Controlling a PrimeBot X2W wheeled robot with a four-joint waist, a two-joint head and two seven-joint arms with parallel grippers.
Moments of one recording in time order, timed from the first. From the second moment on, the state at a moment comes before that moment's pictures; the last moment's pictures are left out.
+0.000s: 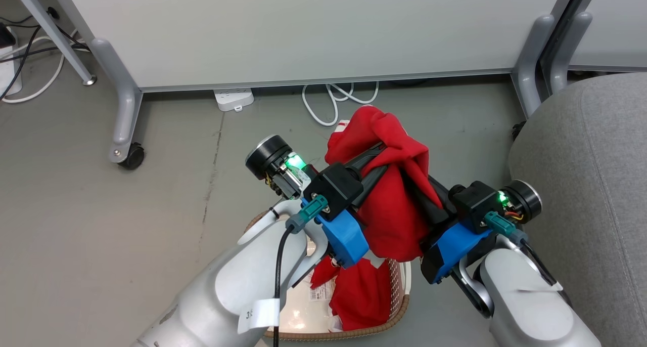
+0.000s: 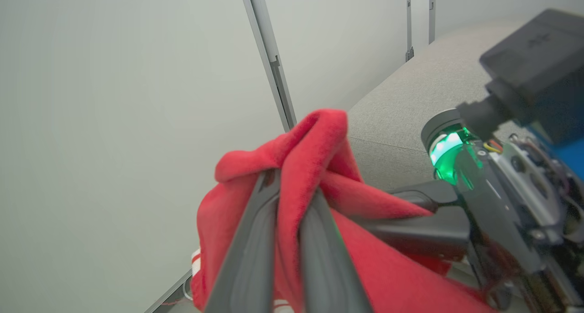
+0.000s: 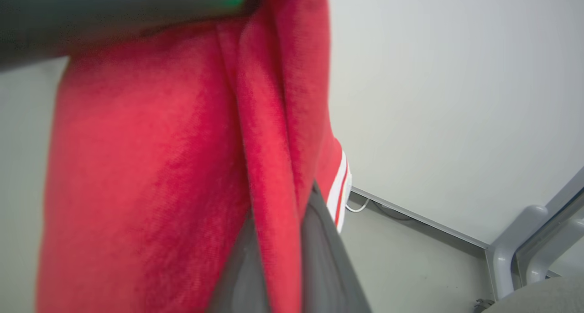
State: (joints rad) left arm -0.73 0.08 -0.88 0.54 -0.32 -0.13 -0.26; right arm -0.49 -0.13 0.40 0.54 0.09 0.13 -0.26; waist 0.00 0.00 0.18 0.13
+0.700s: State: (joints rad) left arm -0.73 0.09 -0.88 0.54 -0.32 -0.13 -0.26; right arm -0.50 -0.13 0.40 0.54 0.11 0.13 -0.26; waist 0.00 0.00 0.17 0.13
